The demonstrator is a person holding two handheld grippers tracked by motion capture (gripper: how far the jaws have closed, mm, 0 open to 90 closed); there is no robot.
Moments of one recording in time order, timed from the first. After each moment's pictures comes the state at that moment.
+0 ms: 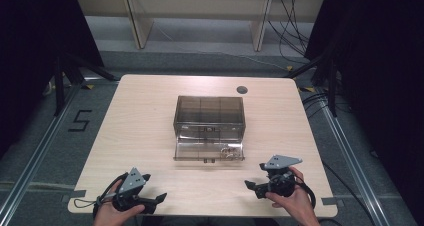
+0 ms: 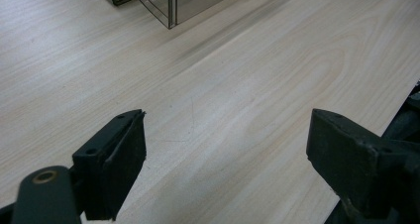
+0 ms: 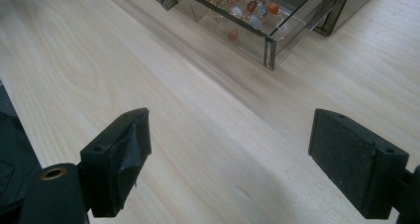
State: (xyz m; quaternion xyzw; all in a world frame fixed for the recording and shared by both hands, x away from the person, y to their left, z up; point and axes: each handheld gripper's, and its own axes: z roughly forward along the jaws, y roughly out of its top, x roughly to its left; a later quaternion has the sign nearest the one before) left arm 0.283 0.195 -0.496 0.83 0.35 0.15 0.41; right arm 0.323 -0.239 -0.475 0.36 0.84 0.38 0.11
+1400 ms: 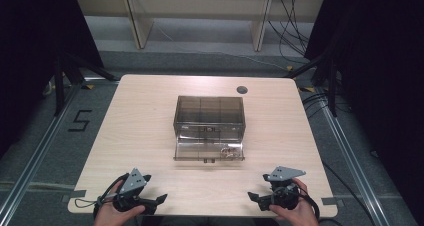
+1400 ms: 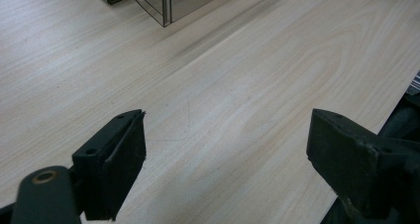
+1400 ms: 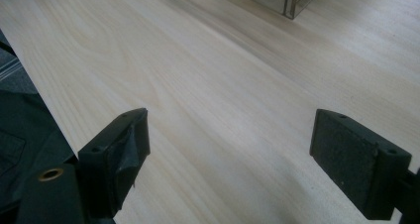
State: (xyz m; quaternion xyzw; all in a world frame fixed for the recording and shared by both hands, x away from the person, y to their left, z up) left arm 0.282 0.192 -0.498 0.82 0.35 0.14 0.42; right arm 0.298 -0.248 -0.489 0.37 0.85 0.37 0.10
